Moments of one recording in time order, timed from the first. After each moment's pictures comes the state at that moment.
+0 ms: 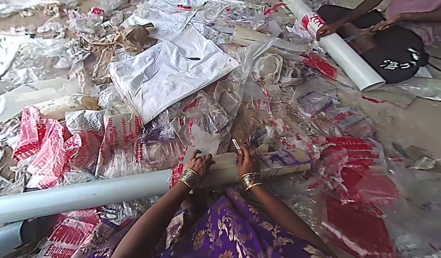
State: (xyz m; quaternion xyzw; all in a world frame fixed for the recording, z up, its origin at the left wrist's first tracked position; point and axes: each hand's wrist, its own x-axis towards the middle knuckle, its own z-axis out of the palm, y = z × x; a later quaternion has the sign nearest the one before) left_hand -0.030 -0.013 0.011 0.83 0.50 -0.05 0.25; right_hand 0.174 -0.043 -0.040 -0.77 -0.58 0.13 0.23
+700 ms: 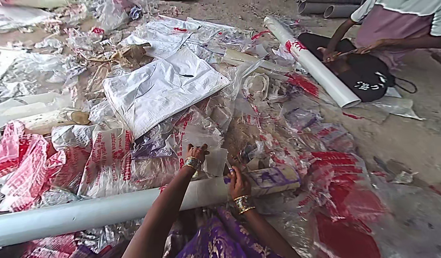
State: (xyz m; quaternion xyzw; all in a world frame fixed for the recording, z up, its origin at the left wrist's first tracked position) left_hand 0.018 0.090 0.002 0.76 0.58 -0.11 0.28; right_hand 0.180 -0.062 -0.066 -0.71 -0.60 0.04 0.36
